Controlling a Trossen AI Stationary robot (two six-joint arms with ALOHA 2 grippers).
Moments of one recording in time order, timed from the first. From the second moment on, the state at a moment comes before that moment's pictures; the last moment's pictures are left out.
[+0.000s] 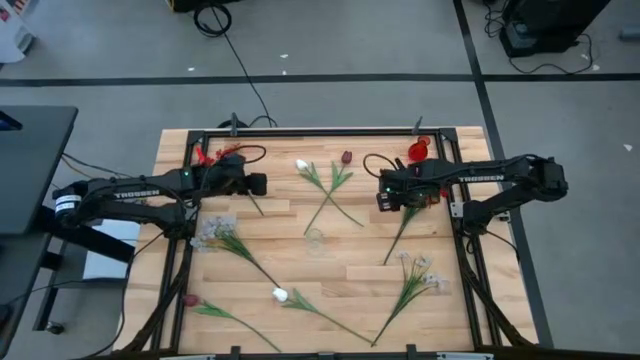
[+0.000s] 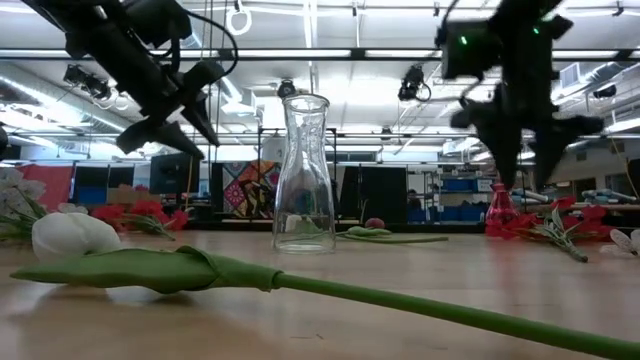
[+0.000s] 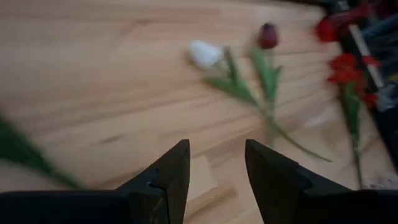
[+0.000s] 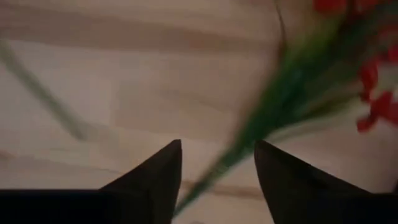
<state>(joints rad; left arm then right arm) 0.29 0.94 0.58 -0.33 -0.23 -0.96 -0.19 1.34 0.85 -1.02 0.01 1.29</state>
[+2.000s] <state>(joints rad) 0.44 0.94 0.58 -0.02 0.00 -0.62 0.05 1.21 0.87 -0.67 0.54 1.38</state>
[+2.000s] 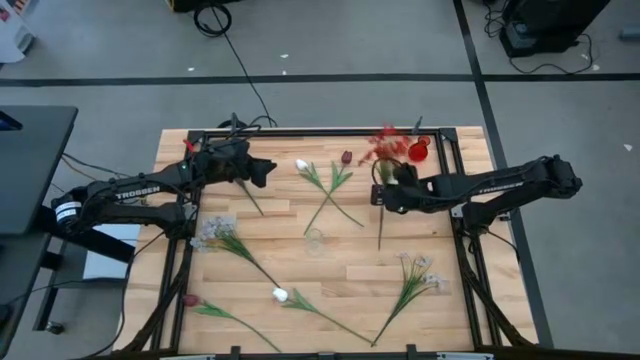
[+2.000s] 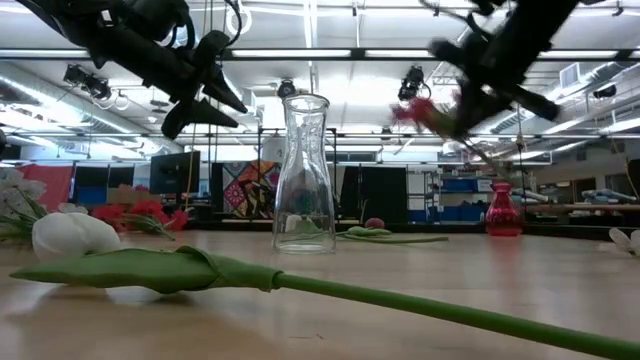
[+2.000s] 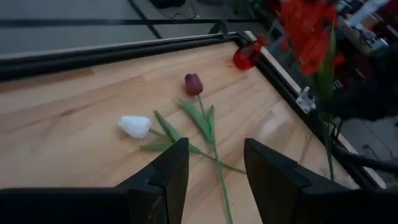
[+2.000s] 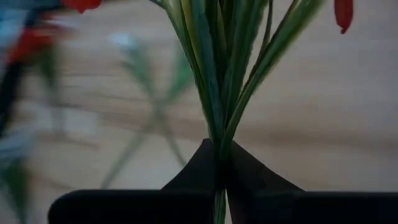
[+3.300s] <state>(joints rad) 0.39 0.94 0.58 0.12 0.12 -0.48 0.09 1.52 0.94 0.53 0.08 0.13</state>
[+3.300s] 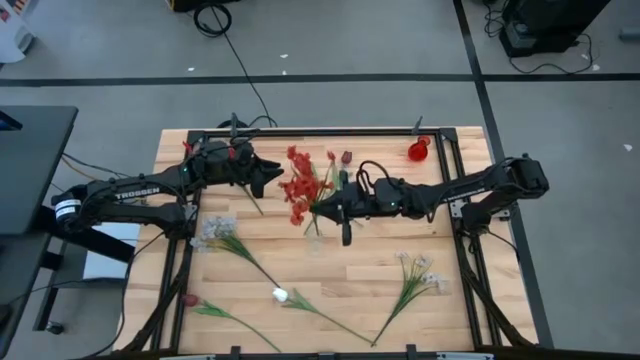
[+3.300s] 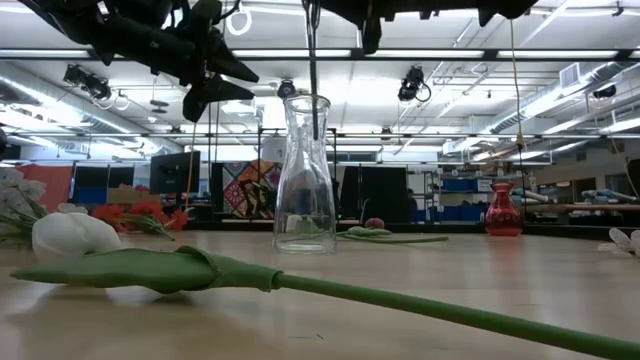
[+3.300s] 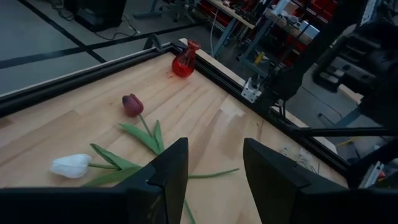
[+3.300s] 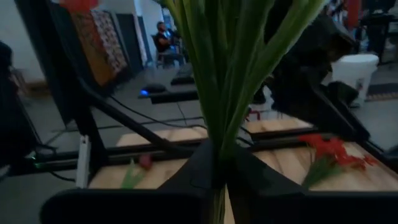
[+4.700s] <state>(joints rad) 0.39 0.94 0.58 -0.48 0.14 -0.51 0.17 1.33 0.94 -0.86 0.05 1.65</state>
